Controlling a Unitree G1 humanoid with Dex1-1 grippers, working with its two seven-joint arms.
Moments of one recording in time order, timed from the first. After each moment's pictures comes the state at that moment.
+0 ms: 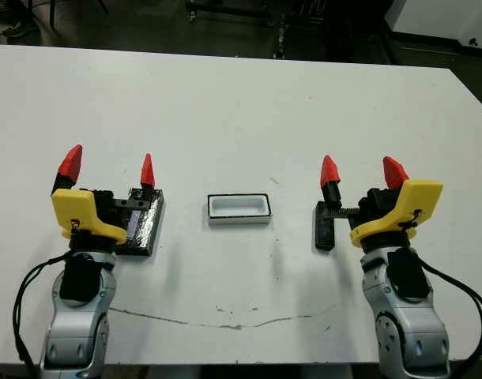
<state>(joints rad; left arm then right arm) 0.06 0.16 0.09 -0.33 -0.03 -0.03 -0.04 0.01 -0.04 0.00 -0.47 0.10 0.30 0.00</state>
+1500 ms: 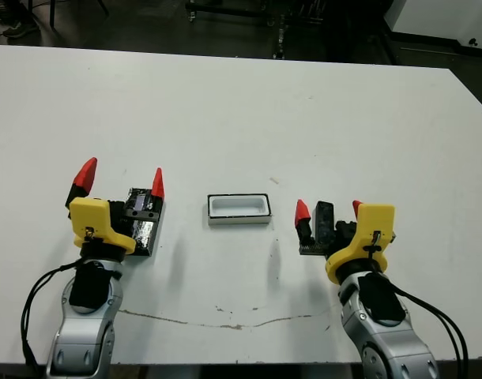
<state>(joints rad) 0.10 0.16 0.05 -0.30 0.01 -0.03 -0.04 0.14 0.03 0.16 -0.63 -0.01 0.69 -0.11</state>
